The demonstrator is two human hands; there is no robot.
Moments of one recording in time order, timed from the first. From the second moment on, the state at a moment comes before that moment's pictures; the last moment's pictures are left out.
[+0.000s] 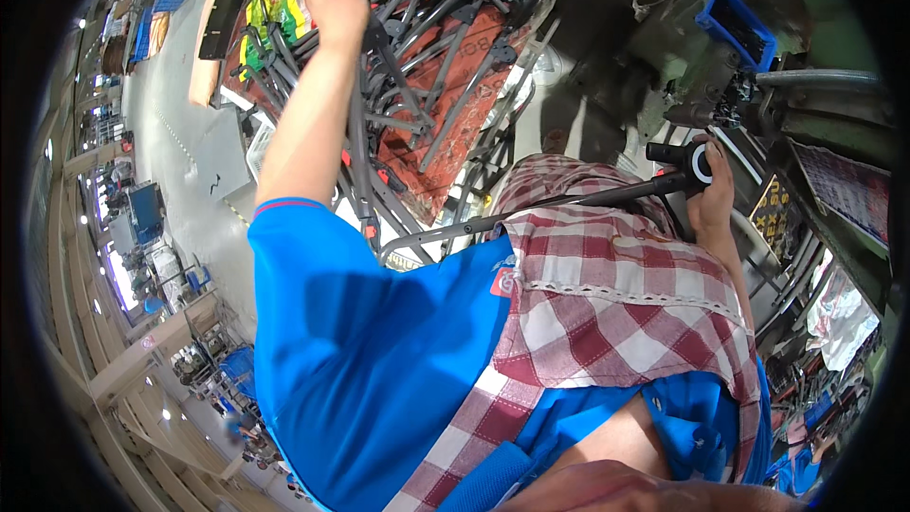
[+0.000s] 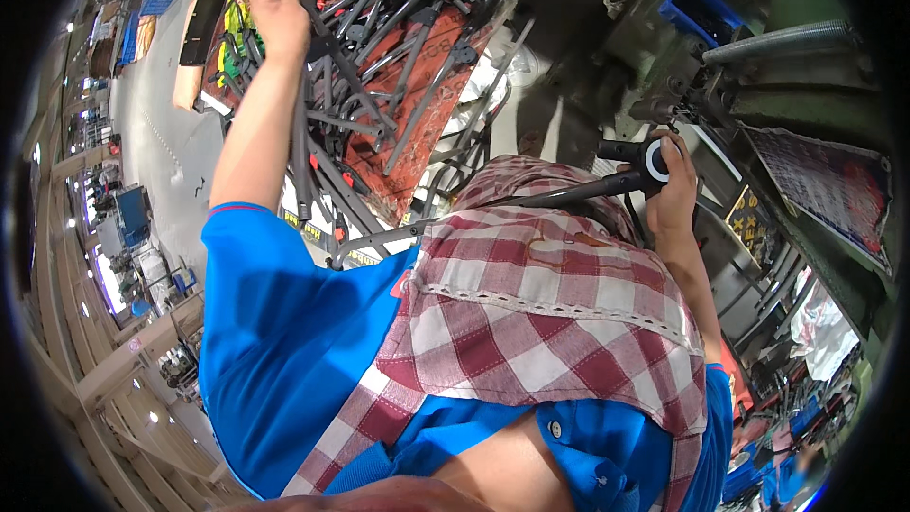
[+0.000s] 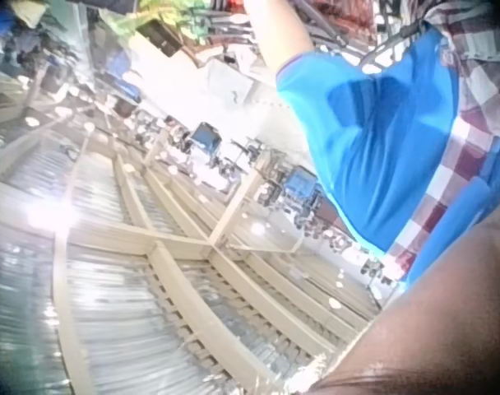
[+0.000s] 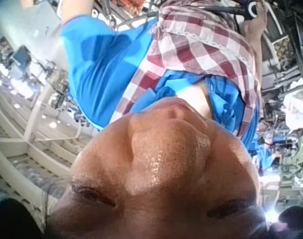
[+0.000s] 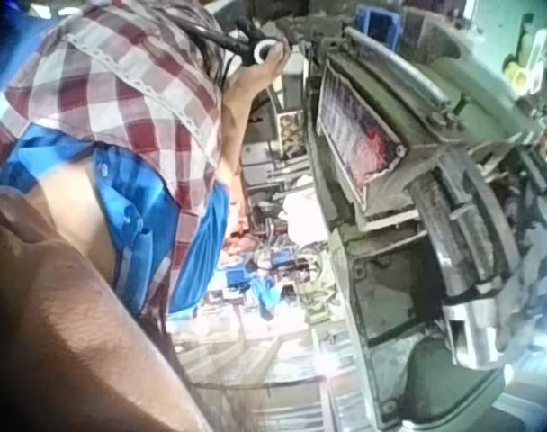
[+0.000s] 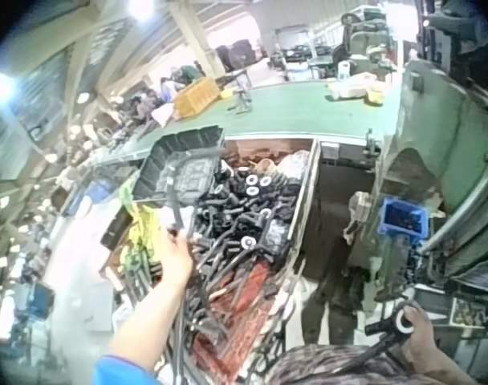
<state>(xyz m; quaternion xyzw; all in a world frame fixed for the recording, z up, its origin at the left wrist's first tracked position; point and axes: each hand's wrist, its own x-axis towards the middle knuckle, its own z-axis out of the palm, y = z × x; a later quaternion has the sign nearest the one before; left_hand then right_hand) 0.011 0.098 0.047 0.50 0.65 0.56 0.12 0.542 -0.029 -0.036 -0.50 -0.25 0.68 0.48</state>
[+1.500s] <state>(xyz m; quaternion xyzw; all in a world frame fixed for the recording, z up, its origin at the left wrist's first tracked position) 0.095 0.030 -0.164 0.86 0.51 -0.04 0.09 0.521 -0.032 -0.009 -0.55 -0.22 0.62 0.52</state>
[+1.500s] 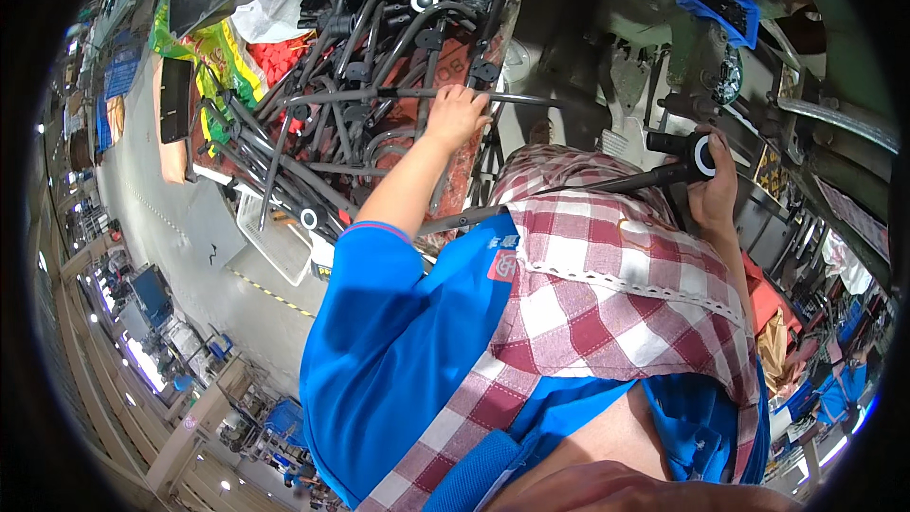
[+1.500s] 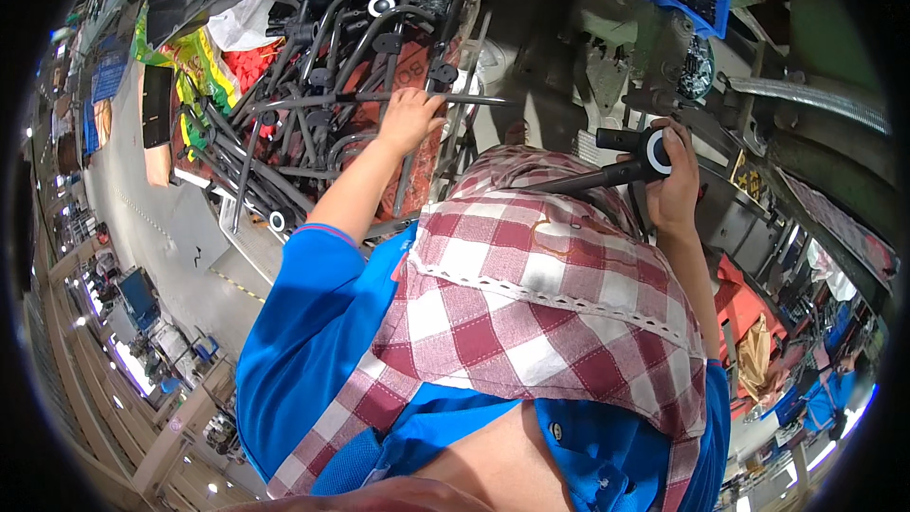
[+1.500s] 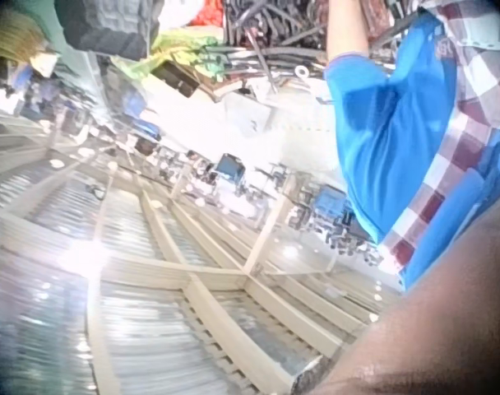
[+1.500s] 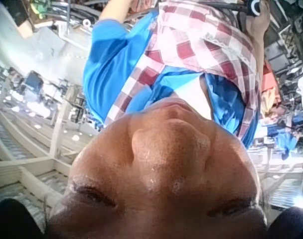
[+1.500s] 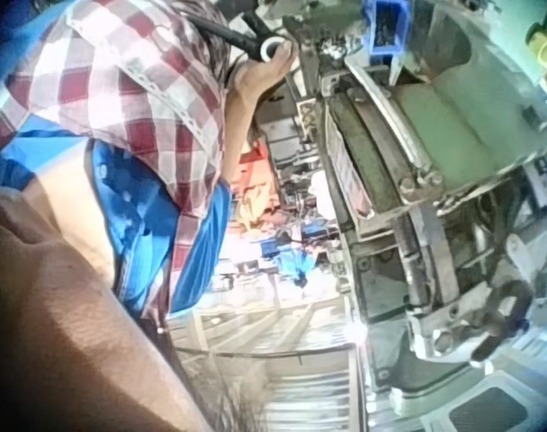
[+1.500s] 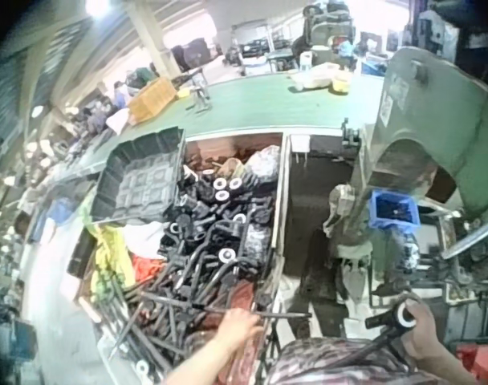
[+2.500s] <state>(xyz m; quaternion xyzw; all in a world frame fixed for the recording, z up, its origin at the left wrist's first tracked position) 0.192 0.009 0.035 0.84 0.54 0.00 0.07 0.544 -0.054 -0.011 -0.43 -0.29 0.68 0.53</state>
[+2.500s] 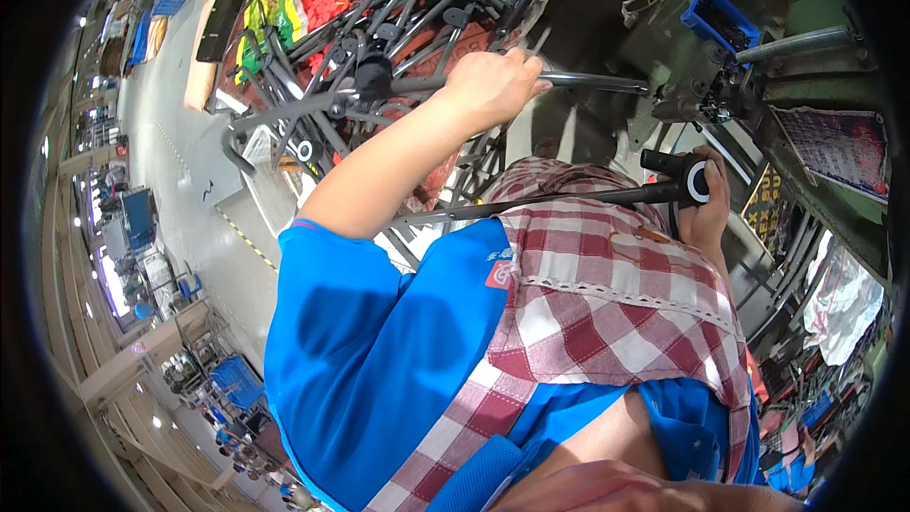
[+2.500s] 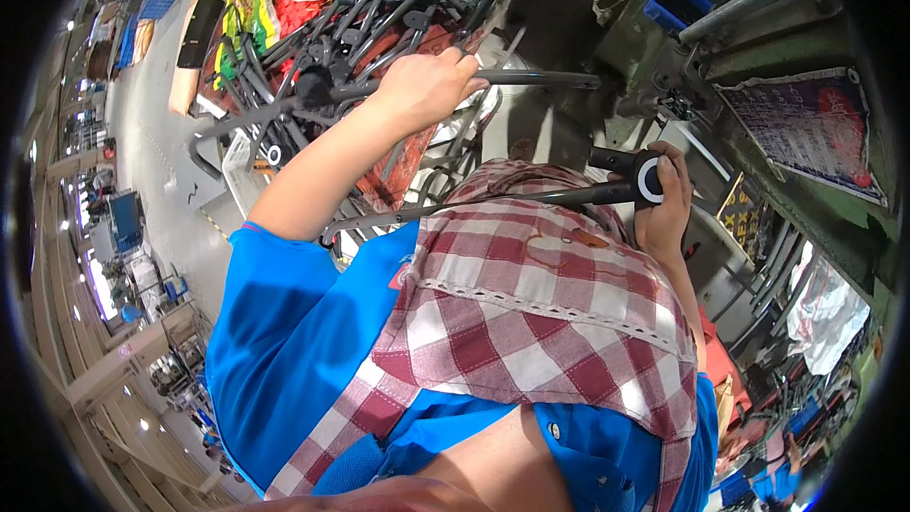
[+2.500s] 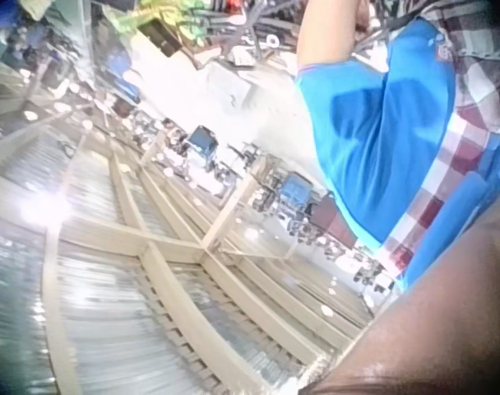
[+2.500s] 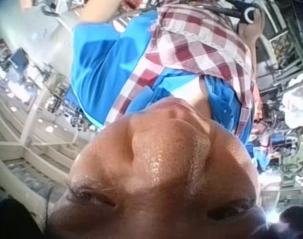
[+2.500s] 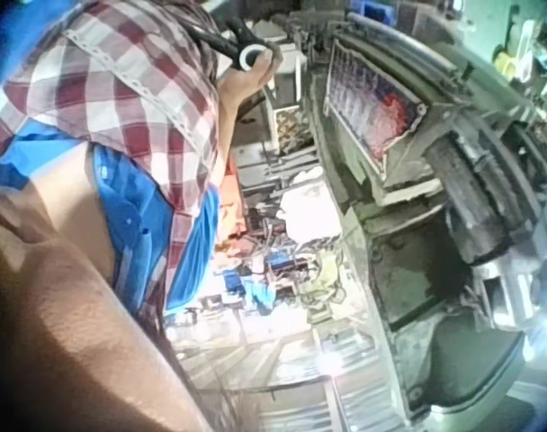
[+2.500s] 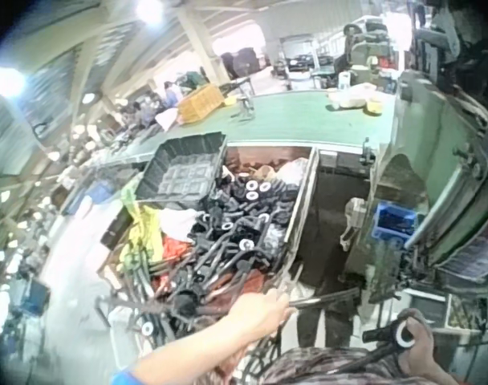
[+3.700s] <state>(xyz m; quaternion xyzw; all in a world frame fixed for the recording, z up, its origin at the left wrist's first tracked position) 0.187 -0.034 0.100 0.83 0.47 -0.07 0.29 0.549 -0.077 0.059 -0.37 -0.26 0.71 0.55</state>
